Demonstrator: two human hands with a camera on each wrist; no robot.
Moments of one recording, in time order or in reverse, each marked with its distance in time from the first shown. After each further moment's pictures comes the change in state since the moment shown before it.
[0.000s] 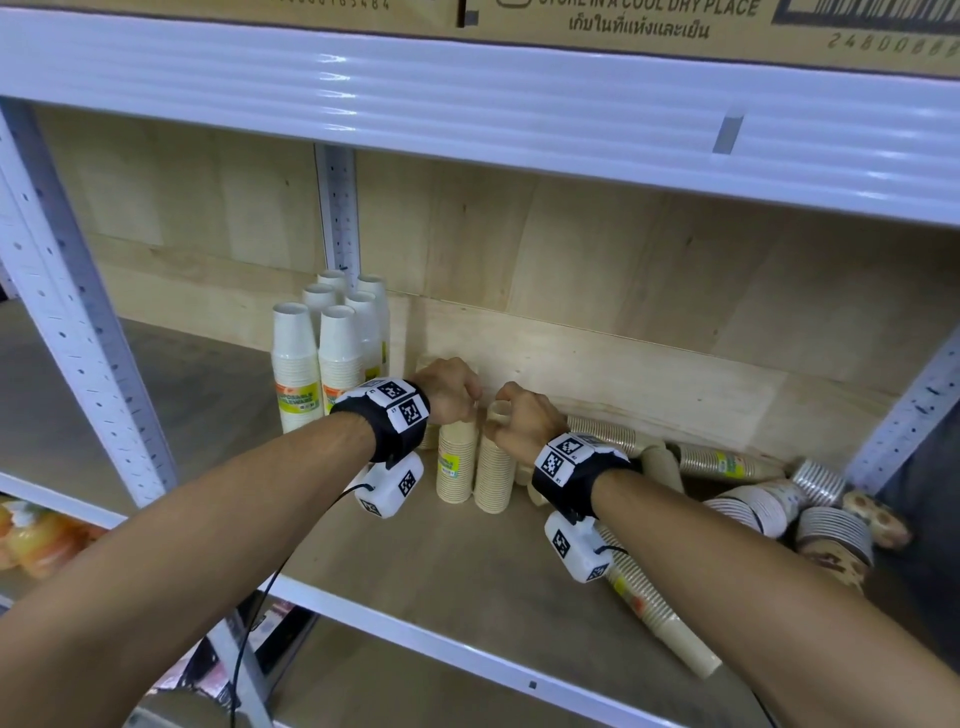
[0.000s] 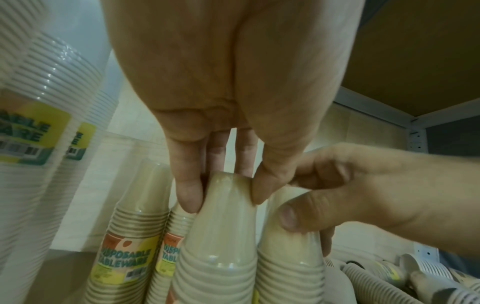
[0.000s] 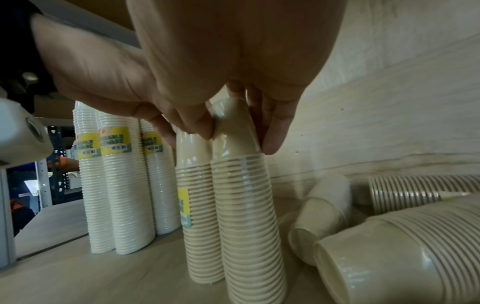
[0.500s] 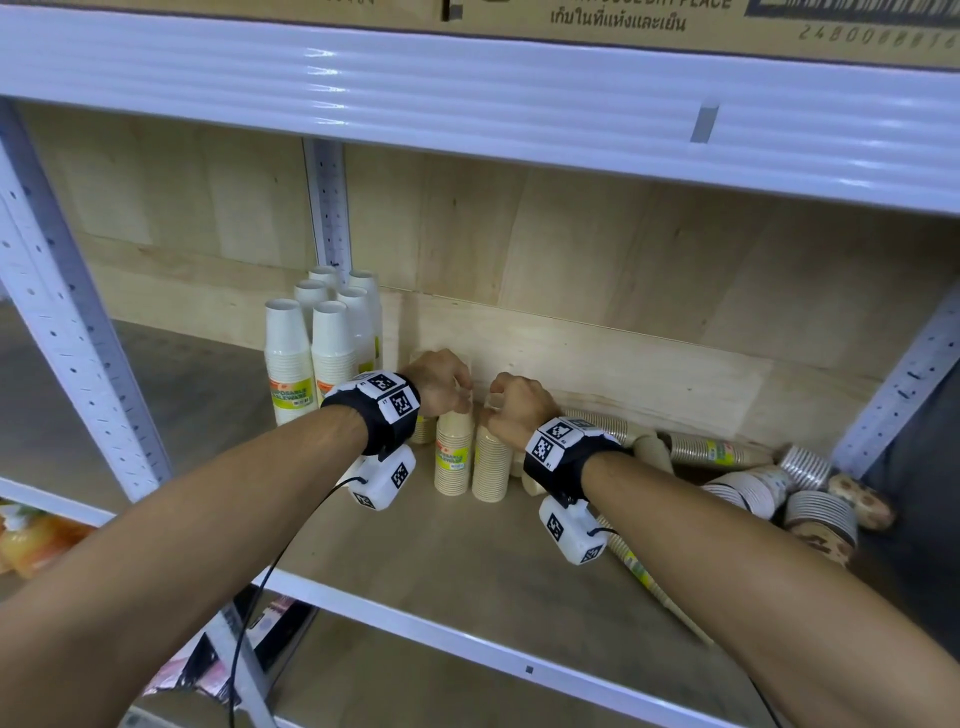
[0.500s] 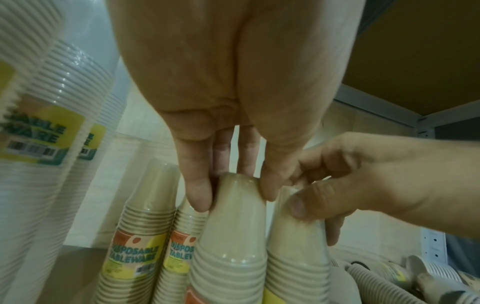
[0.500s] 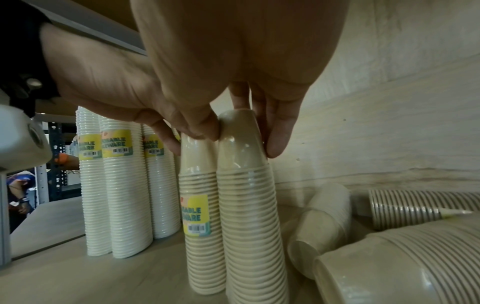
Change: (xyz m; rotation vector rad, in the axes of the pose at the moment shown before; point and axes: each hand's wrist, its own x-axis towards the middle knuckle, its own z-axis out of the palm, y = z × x) left_hand -0.003 -0.001 -0.004 -0.037 0.001 0.020; right_hand 0.004 -0.003 -0.003 -0.050 0.018 0.015
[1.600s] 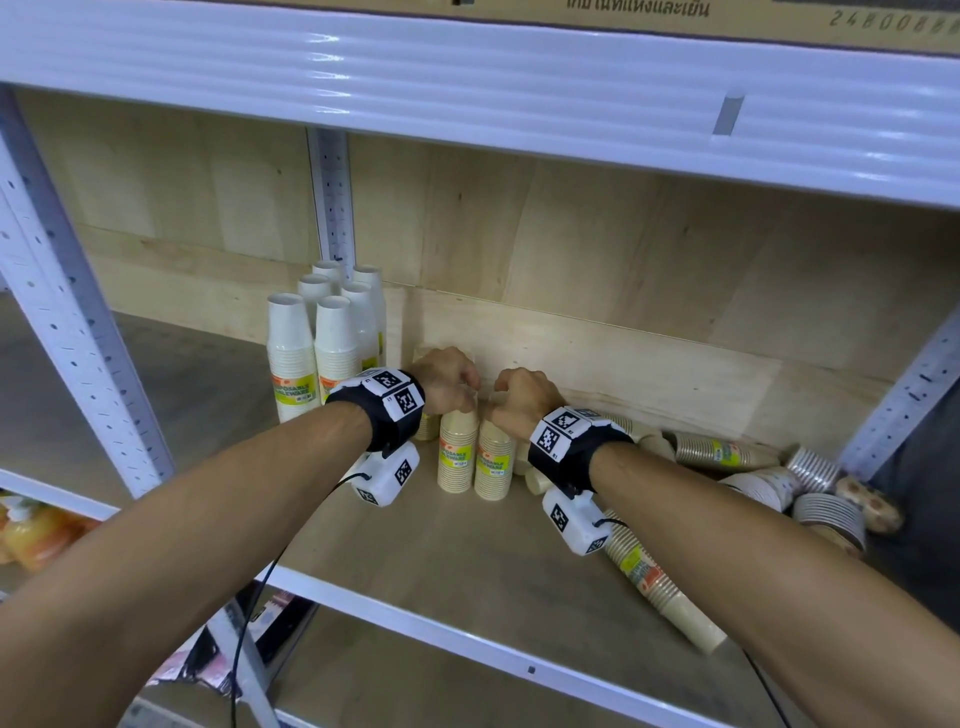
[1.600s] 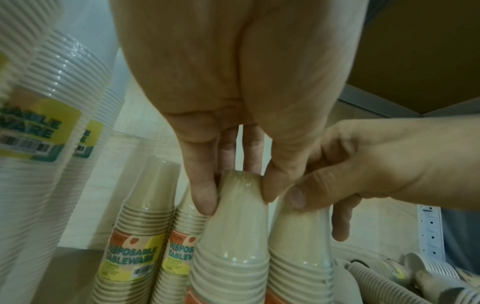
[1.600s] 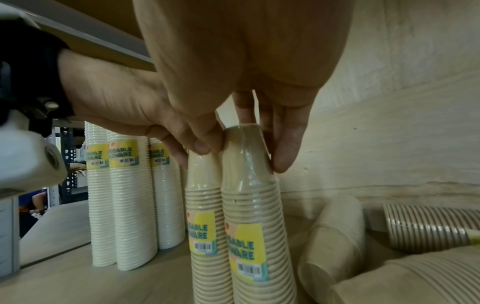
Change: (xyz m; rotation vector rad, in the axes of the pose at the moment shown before) left_hand 0.001 0.002 0.002 -0.035 -0.008 0.020; right_hand 0.007 -0.004 -0.005 -0.020 -0.043 0.038
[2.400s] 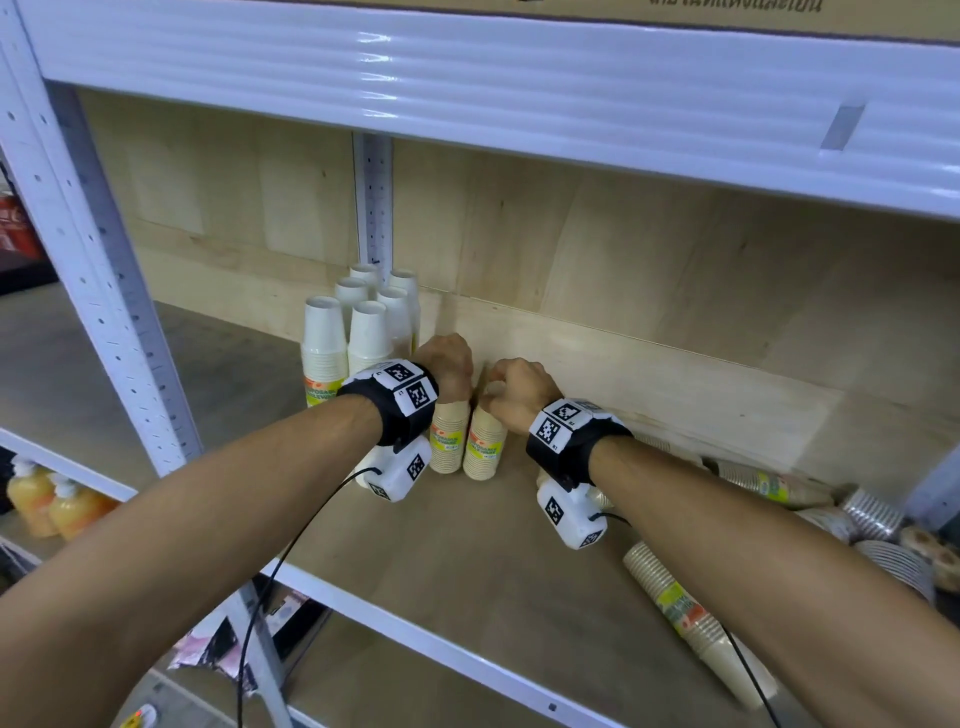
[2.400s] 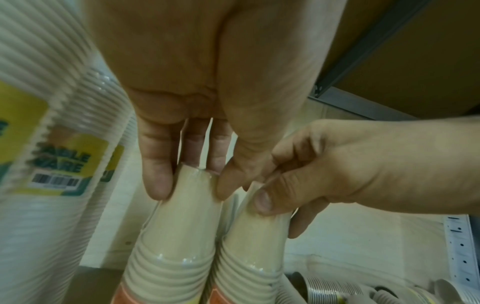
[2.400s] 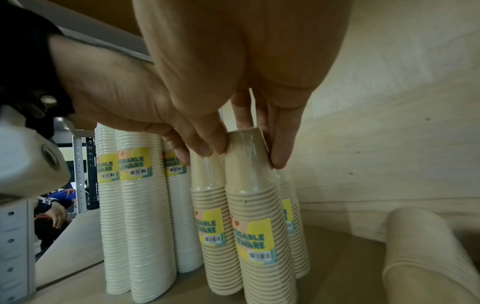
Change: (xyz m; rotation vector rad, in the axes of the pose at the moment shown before) left_hand -0.004 -0.012 -0.027 0.137 0.188 -0.193; right_hand 0.035 -0.034 0.010 0.072 -0.043 -0.131
